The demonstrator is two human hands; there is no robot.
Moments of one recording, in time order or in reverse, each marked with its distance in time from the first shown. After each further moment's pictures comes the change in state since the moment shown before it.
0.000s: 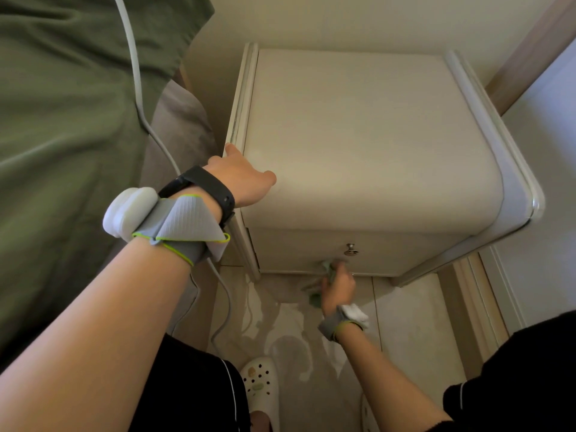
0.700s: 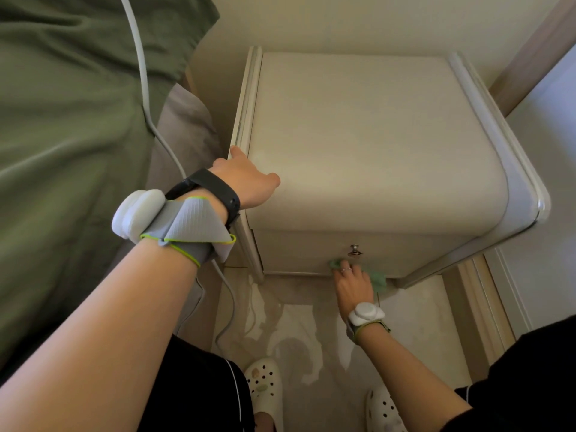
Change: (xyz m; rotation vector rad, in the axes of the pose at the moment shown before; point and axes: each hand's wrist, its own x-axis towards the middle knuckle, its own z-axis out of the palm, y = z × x) left_hand 0.003 -0.002 -0.001 -0.006 -0.001 0.011; right_hand 0.013 0.020 -0.024 -0.890 -0.009 -0.649
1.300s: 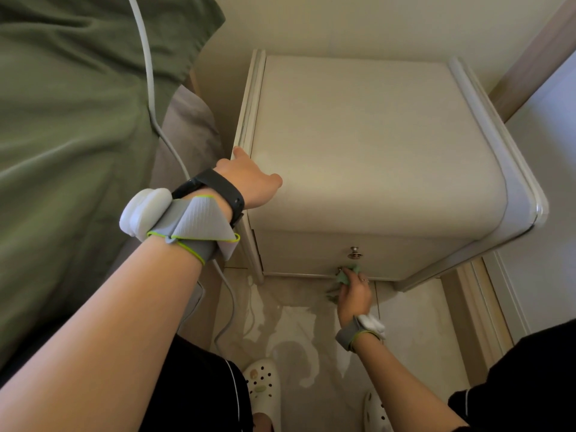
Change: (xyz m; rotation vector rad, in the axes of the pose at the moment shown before) left_hand -0.006 0.004 0.000 -0.017 0.022 0.003; right_hand -0.008 -0.009 0.015 0.820 0.098 0.543
